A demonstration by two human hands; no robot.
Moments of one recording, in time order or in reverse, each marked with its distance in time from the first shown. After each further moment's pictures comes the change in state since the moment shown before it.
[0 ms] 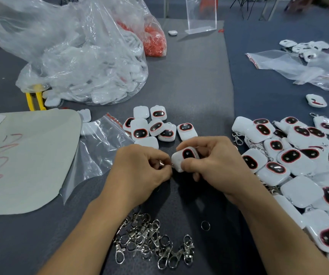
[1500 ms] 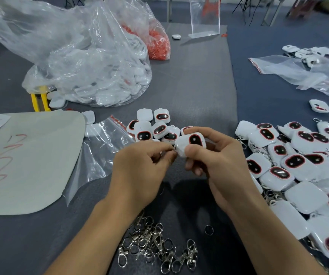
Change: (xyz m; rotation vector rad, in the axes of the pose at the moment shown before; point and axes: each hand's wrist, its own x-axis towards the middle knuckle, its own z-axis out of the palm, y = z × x) left_hand 0.003 0.000 0.003 0.115 0.212 0.185; right_hand -0.006 -0.012 0.017 0.533 0.149 -0.083
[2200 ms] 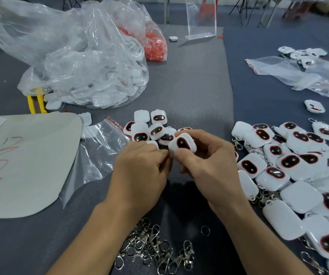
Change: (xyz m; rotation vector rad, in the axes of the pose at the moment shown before) left_hand -0.002 0.003 0.004 0.293 0.103 0.272; right_hand -0.002 0.007 0.006 -0.208 0.011 -0.220
